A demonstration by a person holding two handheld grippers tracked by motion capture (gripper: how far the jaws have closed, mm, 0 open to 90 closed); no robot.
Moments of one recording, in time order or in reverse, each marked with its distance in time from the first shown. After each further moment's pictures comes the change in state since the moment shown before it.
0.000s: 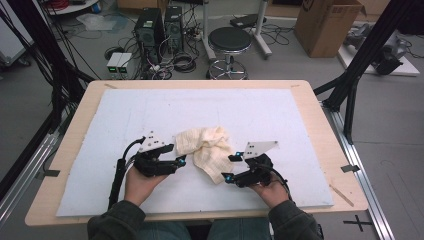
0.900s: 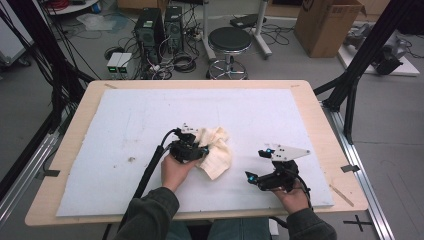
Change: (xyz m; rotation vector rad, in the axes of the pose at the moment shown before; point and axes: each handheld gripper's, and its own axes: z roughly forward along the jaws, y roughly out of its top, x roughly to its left) left arm -0.010 0.023 0.110 0.165 0.020 -0.139; right arm -0.011 -0.042 -0.056 -0.099 -0.207 0.085
